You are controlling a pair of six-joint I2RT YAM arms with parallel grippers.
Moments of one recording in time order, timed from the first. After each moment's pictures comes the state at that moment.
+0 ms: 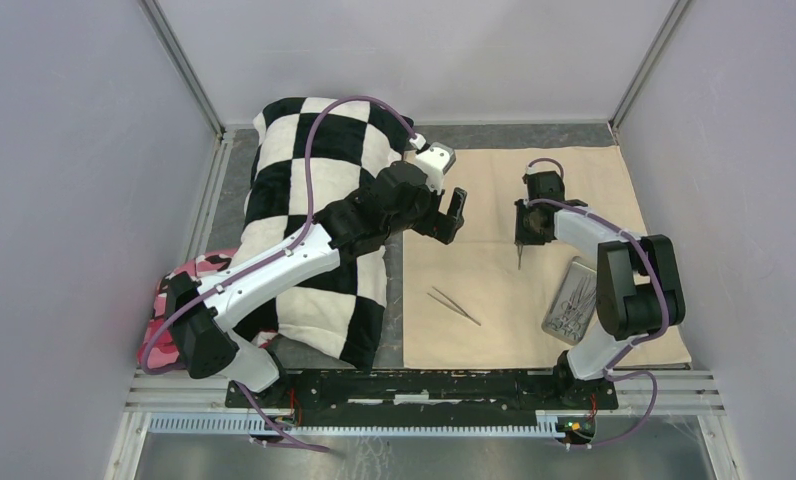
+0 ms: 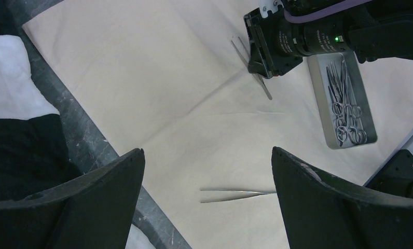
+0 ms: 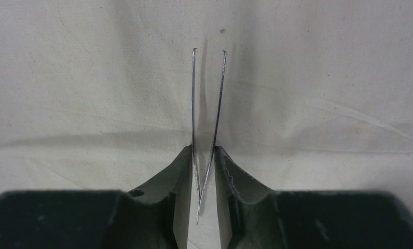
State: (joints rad) left arm -0.93 1.50 1.41 -0.40 -0.16 -0.24; right arm 0.14 1.66 0.96 -0.35 0.06 0.20
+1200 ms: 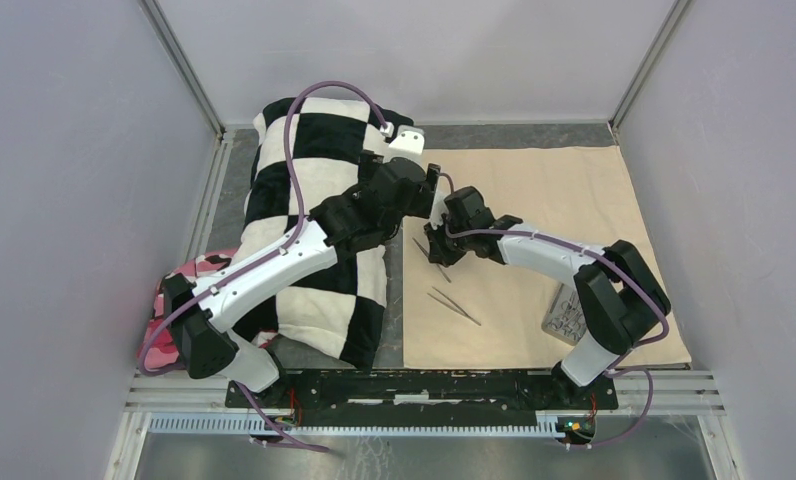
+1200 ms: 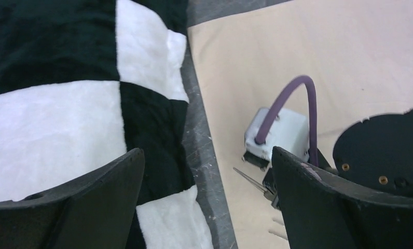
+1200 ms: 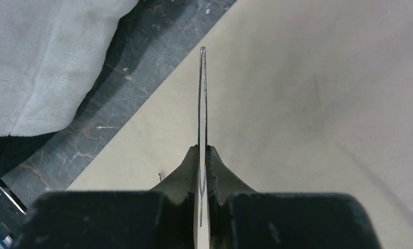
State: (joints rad) left arm -0.93 1.50 1.47 -0.51 -0.65 -0.27; right arm 0.62 1.64 0.99 -0.22 -0.26 0.01
